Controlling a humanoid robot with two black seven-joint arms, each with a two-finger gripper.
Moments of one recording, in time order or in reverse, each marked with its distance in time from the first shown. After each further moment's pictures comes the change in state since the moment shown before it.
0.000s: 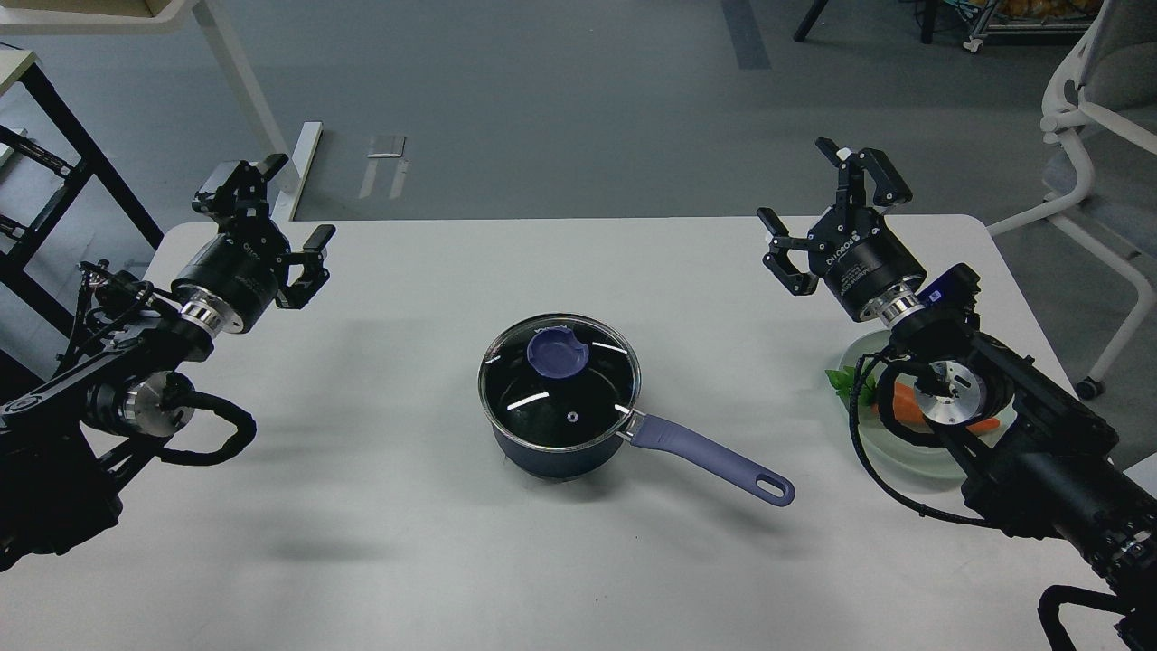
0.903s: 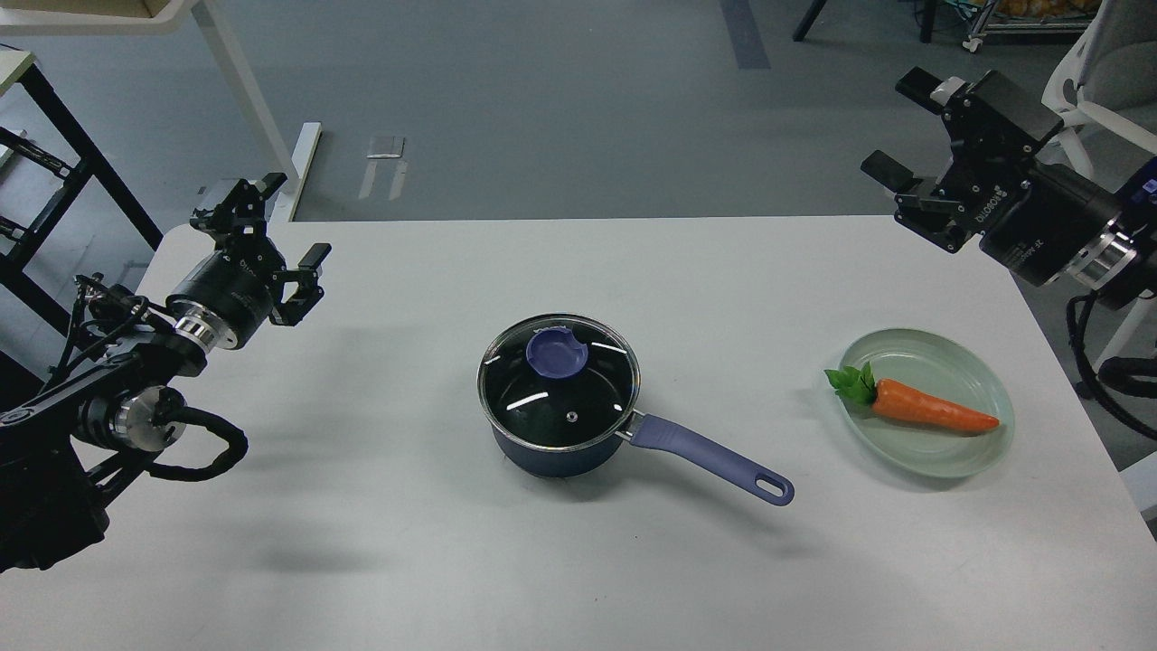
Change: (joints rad) left arm 0.005 0.024 0.037 -0.031 0.004 0.011 -0.003; right arm -0.072 -0.638 0.039 0.711 -0.530 -0.005 0.036
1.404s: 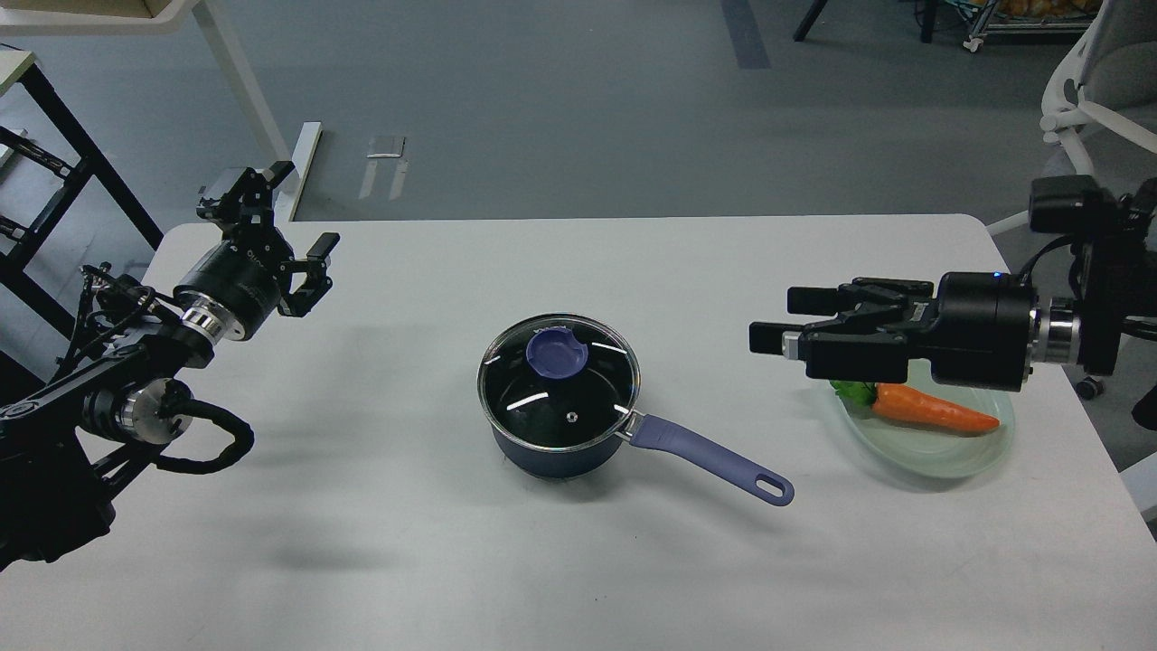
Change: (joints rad) left arm -0.009 -0.003 0.001 -0.014 0.001 0.003 0.001; right arm 0.131 -0.094 -0.243 0.244 -0.839 0.054 0.103
